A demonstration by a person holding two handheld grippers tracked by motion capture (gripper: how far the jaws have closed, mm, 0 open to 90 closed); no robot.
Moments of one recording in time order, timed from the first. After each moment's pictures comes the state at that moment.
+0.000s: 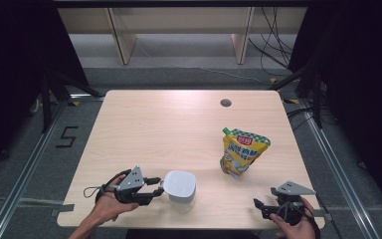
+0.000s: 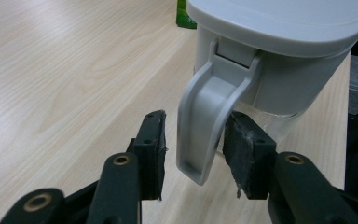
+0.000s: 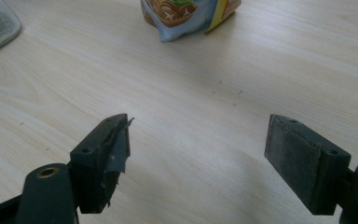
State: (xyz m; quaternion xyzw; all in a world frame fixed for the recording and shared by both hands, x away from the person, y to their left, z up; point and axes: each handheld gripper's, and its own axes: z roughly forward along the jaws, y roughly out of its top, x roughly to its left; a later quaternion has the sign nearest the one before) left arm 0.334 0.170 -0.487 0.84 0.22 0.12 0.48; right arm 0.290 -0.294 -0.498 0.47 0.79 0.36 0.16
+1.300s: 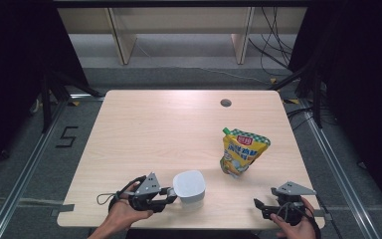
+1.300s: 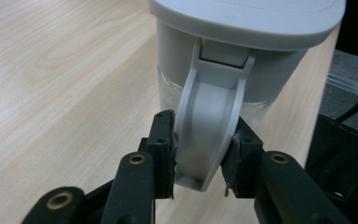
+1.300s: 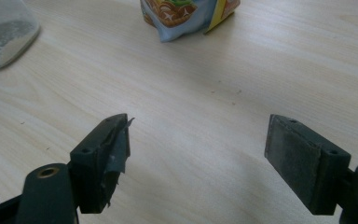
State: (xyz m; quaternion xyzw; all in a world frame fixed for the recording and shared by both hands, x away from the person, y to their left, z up) left arm 0.315 0.126 -0.481 0.85 0.26 0.10 0.44; right arm 0.288 -0.295 -0.497 0.47 0.78 0.37 0.16
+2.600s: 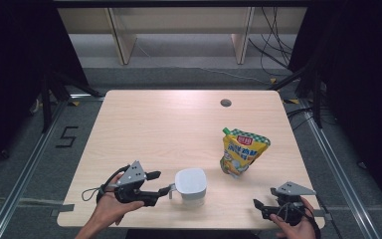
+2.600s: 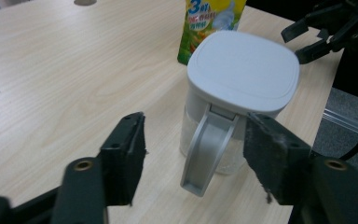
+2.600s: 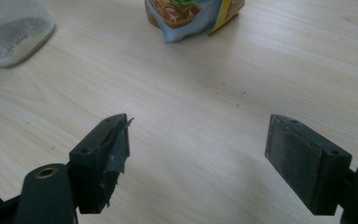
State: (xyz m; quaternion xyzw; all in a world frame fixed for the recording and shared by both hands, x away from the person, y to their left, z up) left arm 0.315 0.153 -0.435 0.81 0.28 0.12 0.49; right arm 0.287 -0.293 -0.498 0.48 0.78 0.37 0.16
